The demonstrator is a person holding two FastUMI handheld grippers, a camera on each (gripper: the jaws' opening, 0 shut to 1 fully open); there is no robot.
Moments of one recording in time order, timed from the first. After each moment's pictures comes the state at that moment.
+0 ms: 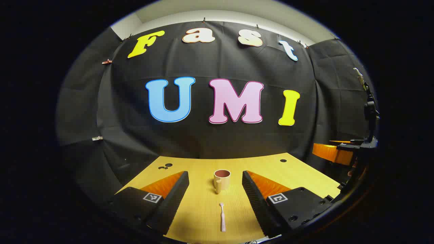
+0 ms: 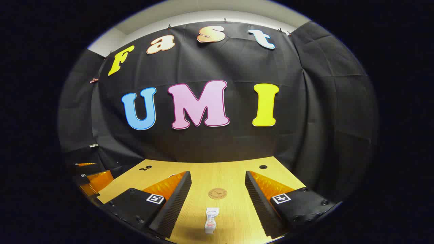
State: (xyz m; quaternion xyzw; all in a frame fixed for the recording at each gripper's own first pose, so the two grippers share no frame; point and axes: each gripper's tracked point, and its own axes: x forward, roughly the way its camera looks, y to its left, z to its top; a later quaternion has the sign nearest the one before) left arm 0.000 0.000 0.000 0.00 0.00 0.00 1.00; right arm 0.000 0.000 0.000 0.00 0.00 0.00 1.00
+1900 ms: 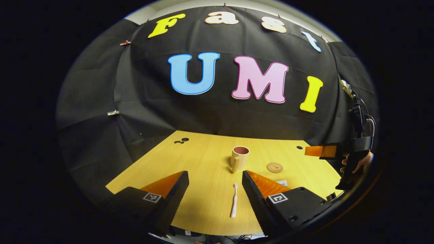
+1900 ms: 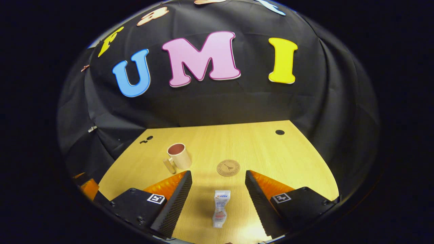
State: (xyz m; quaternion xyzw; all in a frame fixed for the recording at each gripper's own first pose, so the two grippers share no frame) left arm -0.009 0.051 -0.075 -0.05 0.10 0.09 0.99; right arm 0.084 0.017 -0.112 0.00 0.20 0.02 0.98
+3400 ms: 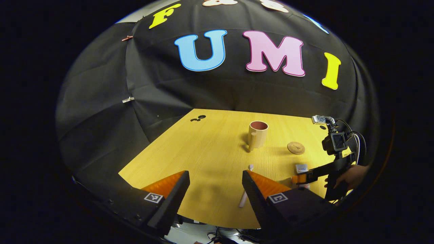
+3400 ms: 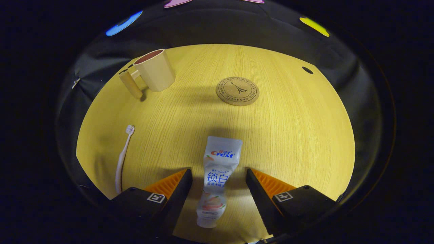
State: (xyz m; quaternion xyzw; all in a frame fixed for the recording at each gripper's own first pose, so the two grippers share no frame) left arm 0.003 0.044 -0.124 -0.03 0.19 0.17 0.97; right arm 0.093 0.017 -0.320 -0.07 0.48 0.03 0.87
